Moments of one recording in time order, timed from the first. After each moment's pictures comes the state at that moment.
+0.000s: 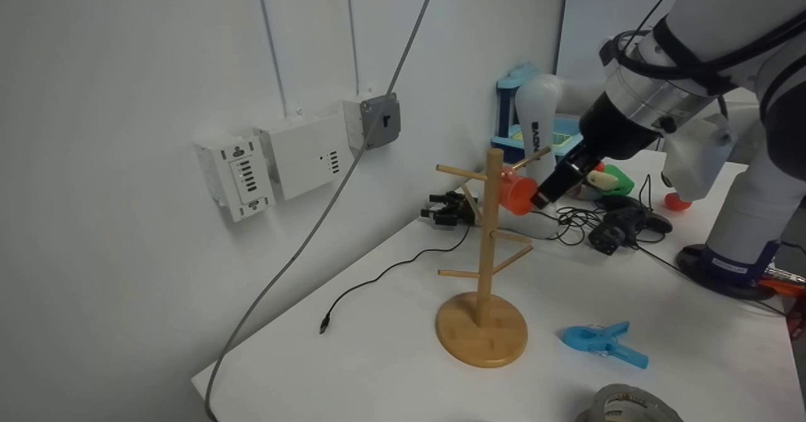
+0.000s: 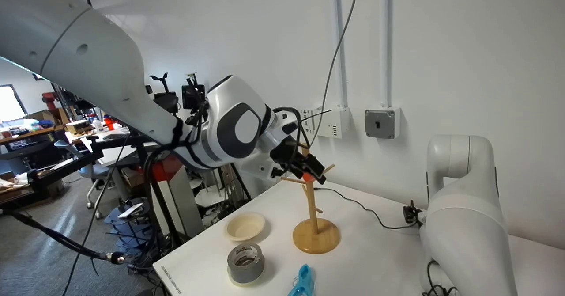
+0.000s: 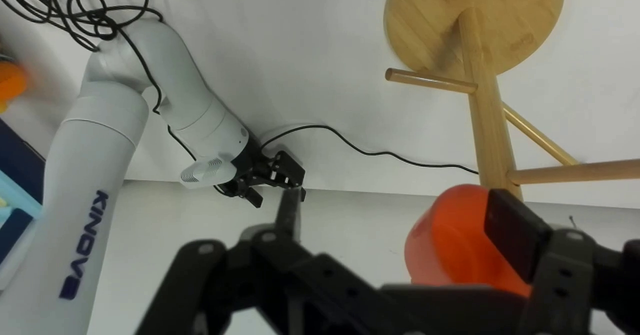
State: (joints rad) arm 0.08 0.12 -0.05 -2.25 -0.50 2.93 0.37
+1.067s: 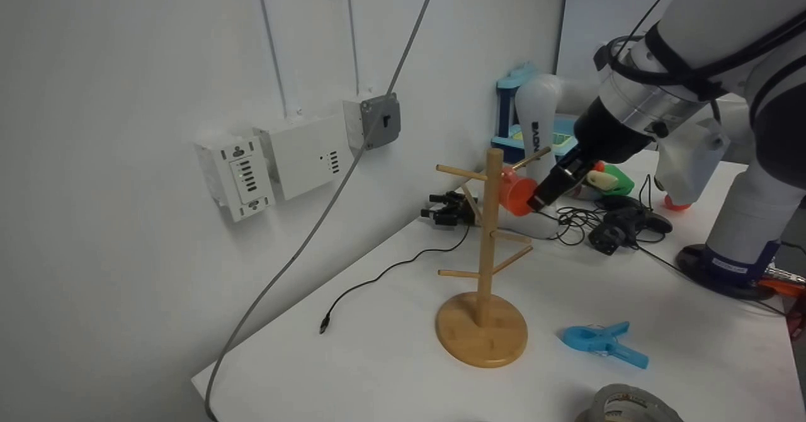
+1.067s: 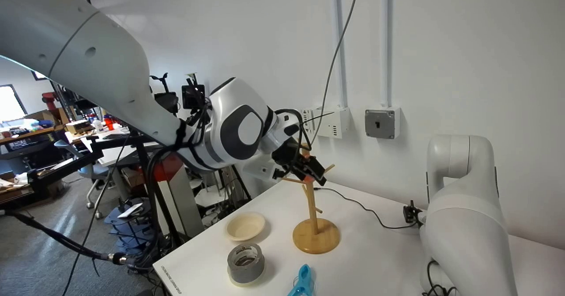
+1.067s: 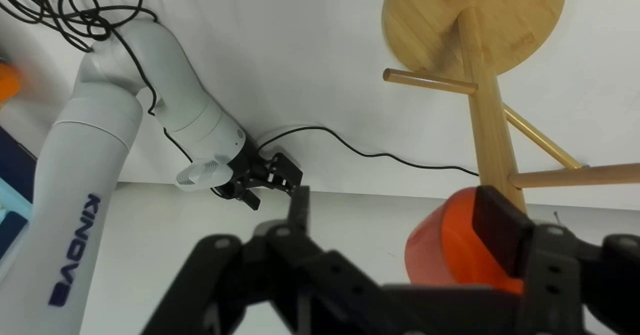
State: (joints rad) arm 0.09 0.15 -0.05 -2.24 -0.50 2.94 0.38
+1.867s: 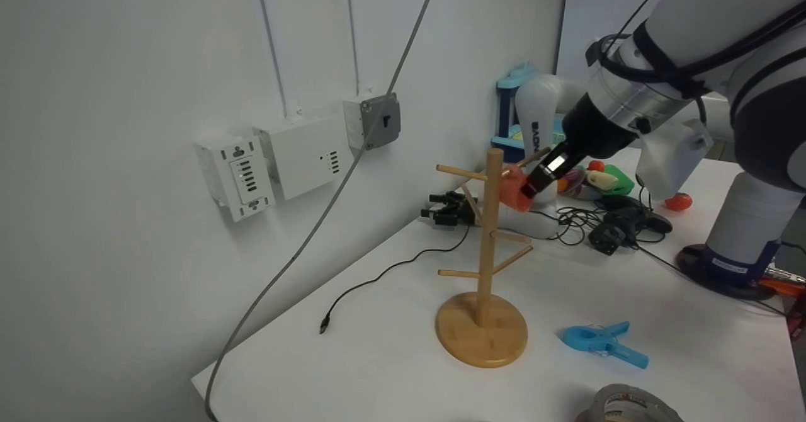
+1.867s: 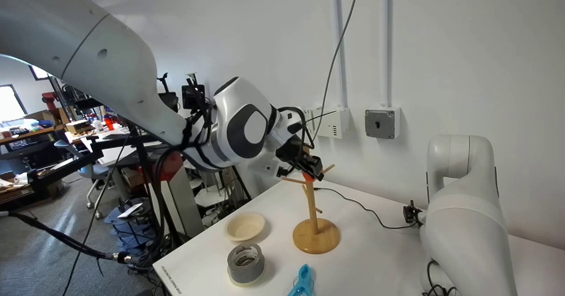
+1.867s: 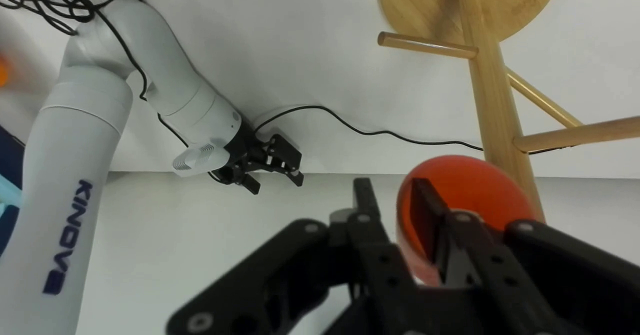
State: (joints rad) arm 0.09 0.18 -0.06 -2.20 -0.50 2.97 0.42
